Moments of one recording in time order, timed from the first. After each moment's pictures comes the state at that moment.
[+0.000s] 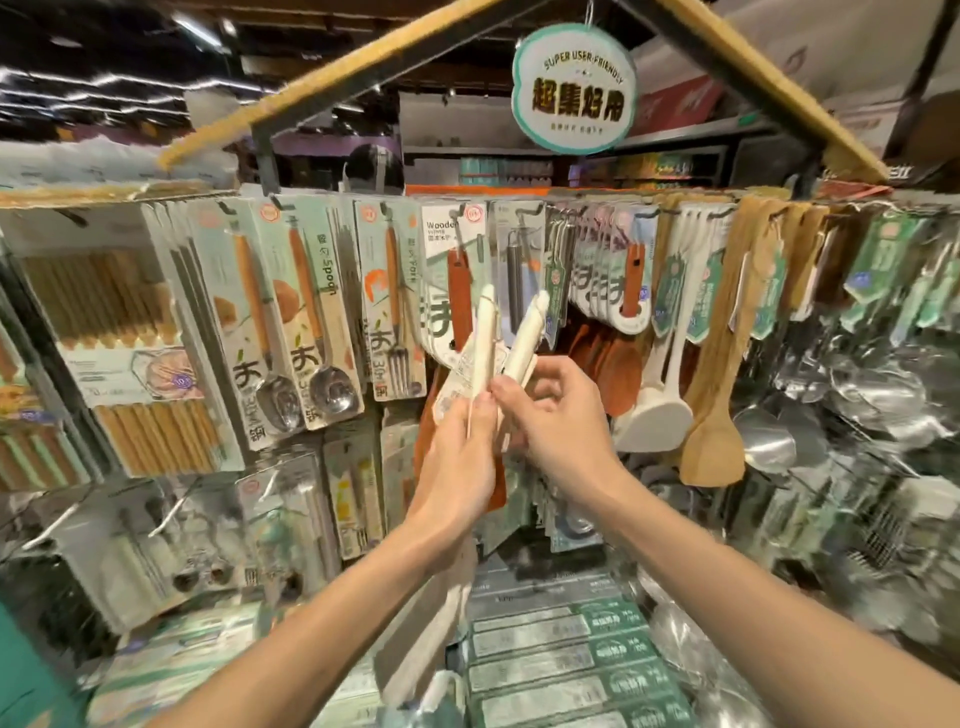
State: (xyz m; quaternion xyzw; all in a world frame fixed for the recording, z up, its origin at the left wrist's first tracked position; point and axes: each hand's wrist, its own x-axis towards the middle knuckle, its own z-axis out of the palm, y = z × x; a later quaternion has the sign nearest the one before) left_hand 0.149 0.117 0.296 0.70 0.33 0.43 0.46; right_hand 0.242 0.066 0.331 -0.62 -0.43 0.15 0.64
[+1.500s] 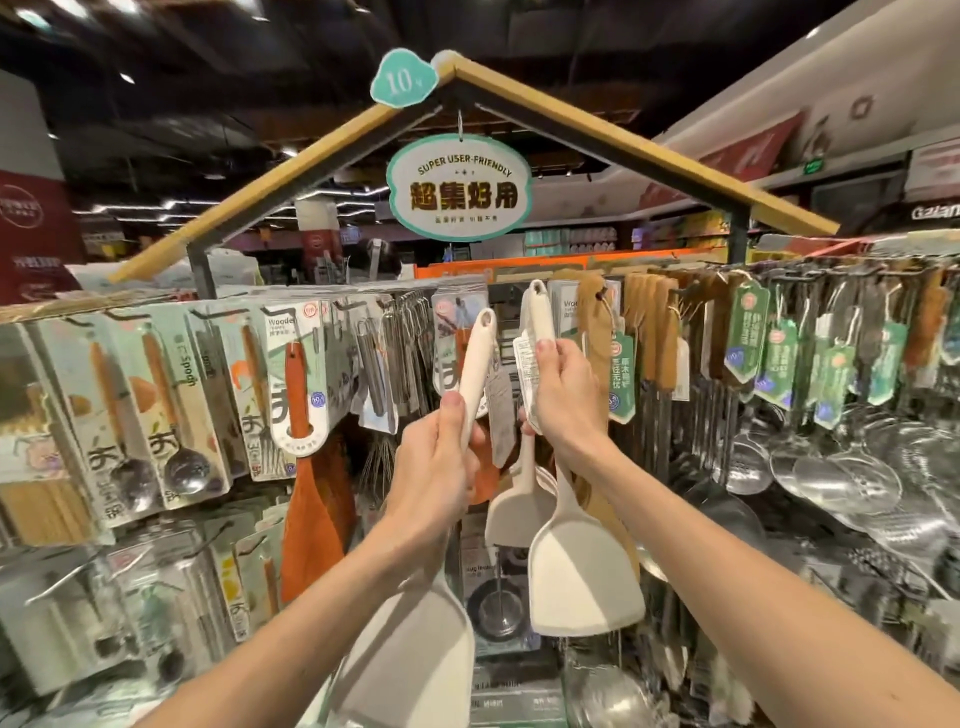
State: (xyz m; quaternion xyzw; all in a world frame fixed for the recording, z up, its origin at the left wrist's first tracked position) left_hand 0.359 0.033 0.357 0.66 0.33 0.52 0.43; right_hand 0.501 0.036 0.386 -0.57 -0.48 0.08 0.66
